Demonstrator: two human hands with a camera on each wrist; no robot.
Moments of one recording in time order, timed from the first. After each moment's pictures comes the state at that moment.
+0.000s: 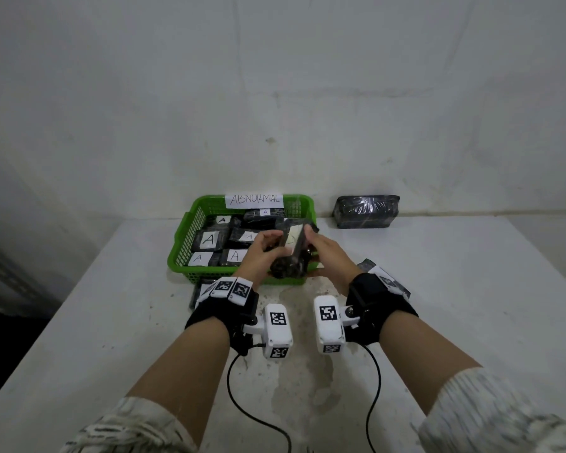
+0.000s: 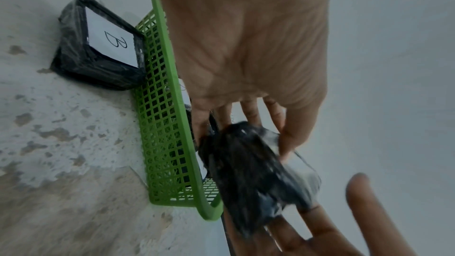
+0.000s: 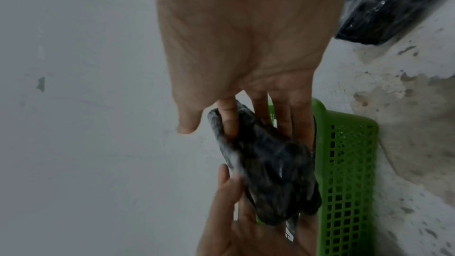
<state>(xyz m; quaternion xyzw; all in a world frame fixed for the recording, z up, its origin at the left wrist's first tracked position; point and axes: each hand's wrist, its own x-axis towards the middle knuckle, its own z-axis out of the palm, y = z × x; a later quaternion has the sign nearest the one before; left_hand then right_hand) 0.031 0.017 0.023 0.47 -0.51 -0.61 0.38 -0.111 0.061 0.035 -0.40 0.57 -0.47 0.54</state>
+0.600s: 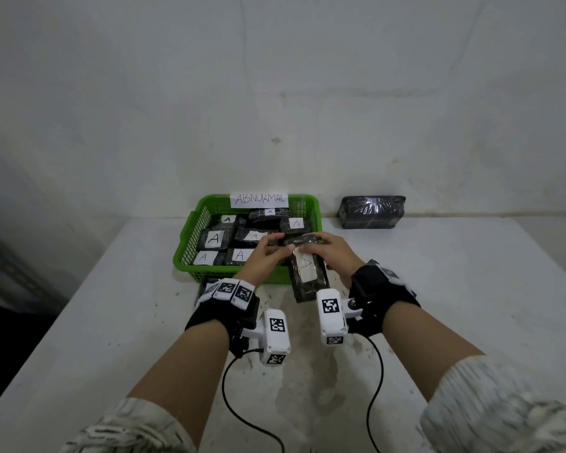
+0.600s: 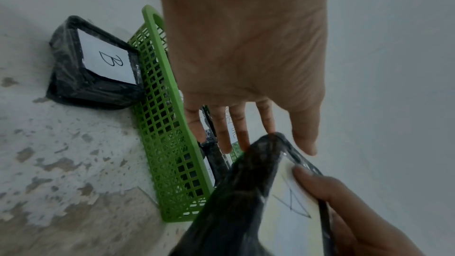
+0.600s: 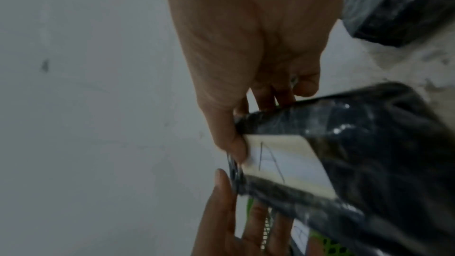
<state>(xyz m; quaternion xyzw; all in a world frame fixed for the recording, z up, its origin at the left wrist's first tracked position) 0.041 0.018 0.024 0.50 -0.57 -0.57 0.32 -0.116 0.052 0.038 -0.44 0.62 -0.44 0.48</state>
